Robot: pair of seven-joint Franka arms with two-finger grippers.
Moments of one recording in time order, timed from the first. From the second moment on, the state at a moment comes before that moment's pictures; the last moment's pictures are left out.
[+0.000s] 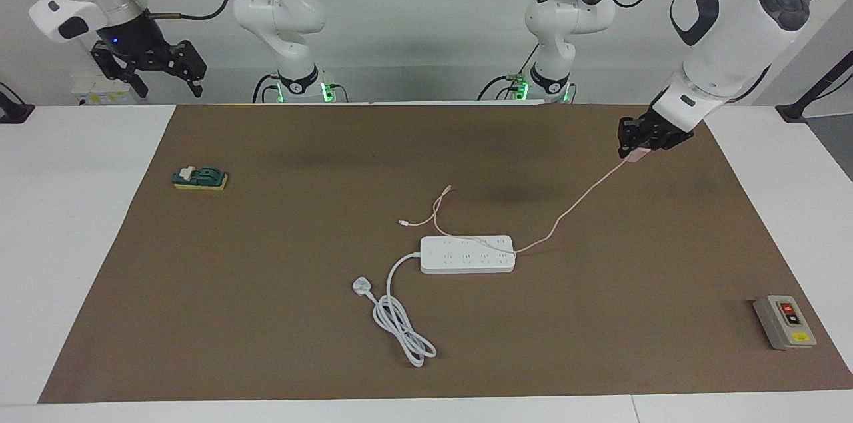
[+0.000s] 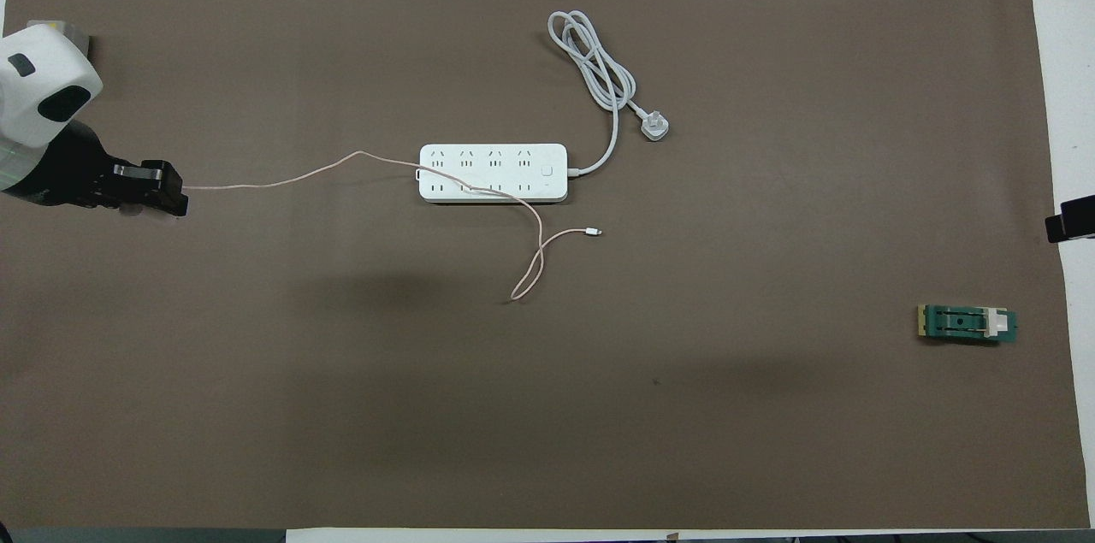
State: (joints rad) left arm 0.01 0.05 -0.09 -1.67 -0.04 1.62 0.01; right arm -0.10 -0.09 -0.01 -1.57 -0.03 1.43 -0.11
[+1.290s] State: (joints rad) left arm 0.26 0.00 -0.10 -1.76 0.10 1.70 -0.35; right arm -0.10 -0.09 -0.01 -1.56 -0.03 1.43 -0.11
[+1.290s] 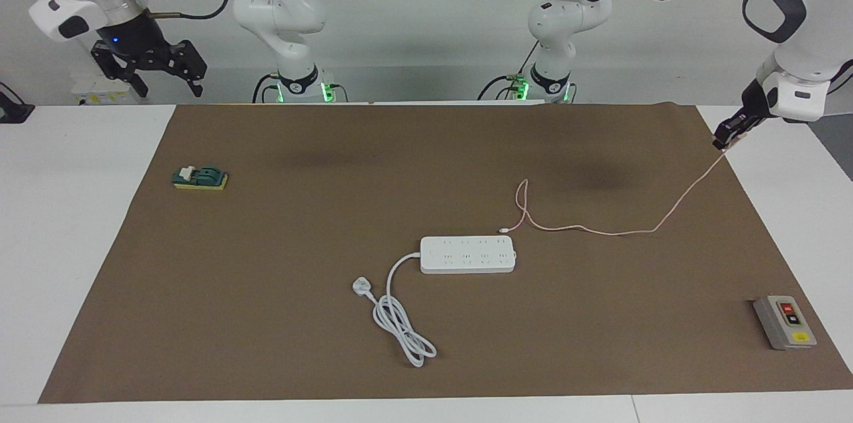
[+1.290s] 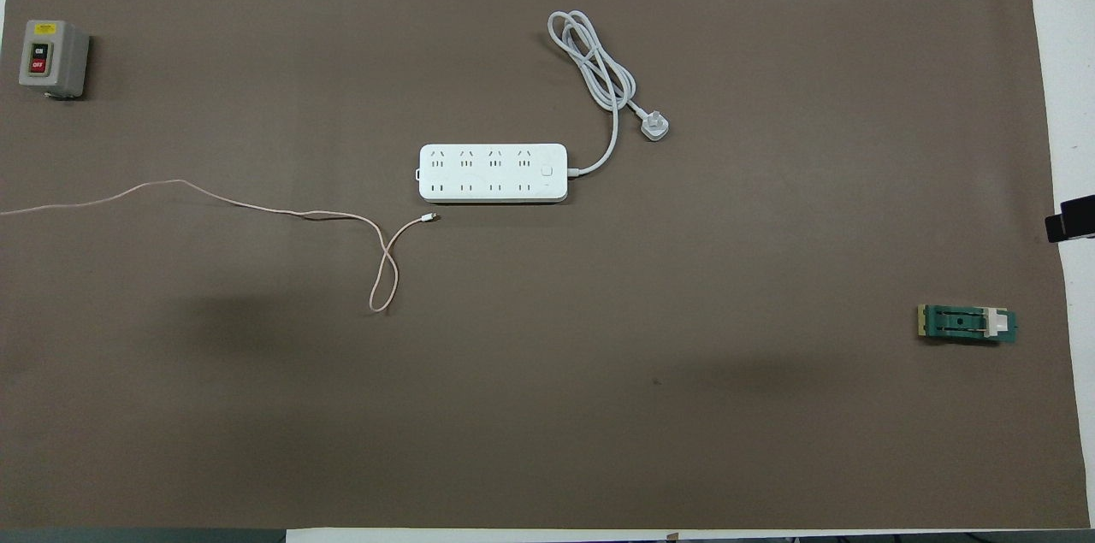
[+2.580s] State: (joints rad) left arm -0.23 0.23 -0.11 -1.72 0.05 2.02 -1.89; right arm -0.10 -0.09 -0.01 -1.56 -0.03 1.43 -0.11
